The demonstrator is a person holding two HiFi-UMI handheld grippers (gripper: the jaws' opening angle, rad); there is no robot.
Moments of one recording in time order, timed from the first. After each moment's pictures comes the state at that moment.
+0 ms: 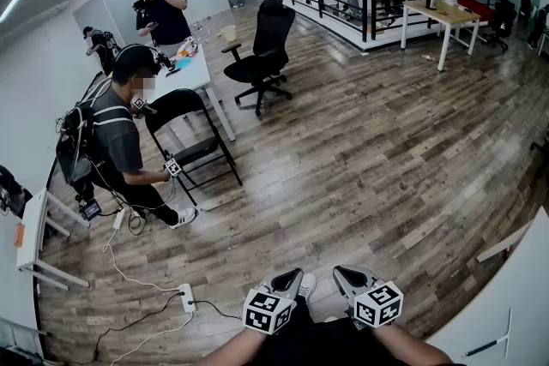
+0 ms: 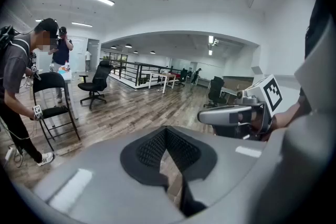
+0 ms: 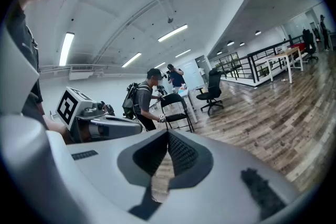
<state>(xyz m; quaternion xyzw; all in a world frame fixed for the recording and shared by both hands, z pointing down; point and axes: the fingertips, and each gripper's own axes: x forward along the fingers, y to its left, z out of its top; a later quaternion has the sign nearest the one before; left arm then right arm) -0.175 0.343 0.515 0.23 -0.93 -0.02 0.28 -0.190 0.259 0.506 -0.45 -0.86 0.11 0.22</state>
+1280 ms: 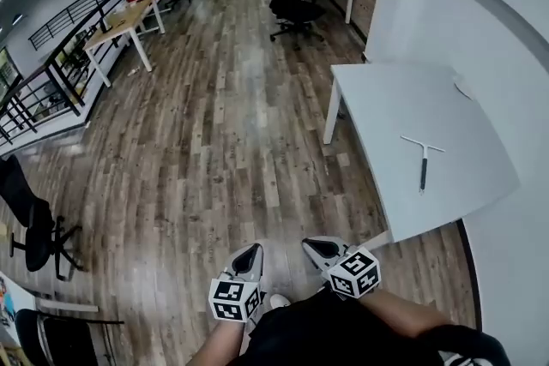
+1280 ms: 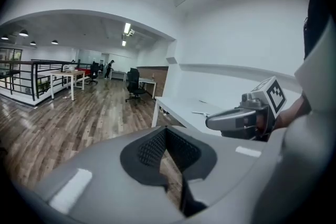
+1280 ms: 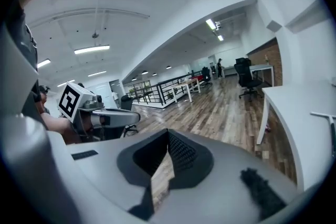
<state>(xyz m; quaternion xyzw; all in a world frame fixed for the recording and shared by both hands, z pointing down) -0.342 0.171 0.513 0.67 -0.70 0.07 0.22 -0.254 0.114 0.509 0.05 -0.97 0.15 0.19</state>
